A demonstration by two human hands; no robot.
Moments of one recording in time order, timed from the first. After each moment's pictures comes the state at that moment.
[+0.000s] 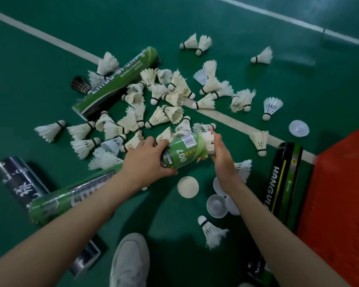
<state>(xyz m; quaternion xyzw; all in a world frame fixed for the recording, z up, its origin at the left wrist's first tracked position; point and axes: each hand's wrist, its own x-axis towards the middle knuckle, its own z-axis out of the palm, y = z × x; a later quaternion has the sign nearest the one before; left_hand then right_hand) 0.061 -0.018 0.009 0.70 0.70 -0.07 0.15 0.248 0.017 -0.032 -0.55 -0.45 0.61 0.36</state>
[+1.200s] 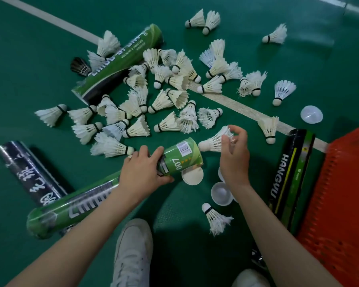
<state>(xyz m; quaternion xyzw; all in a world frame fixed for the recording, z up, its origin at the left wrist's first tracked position) 0.060 -0.069 -0.025 0.65 0.74 -0.08 0.18 0.257 0.000 -0.056 -0.65 -0.53 0.37 0.40</state>
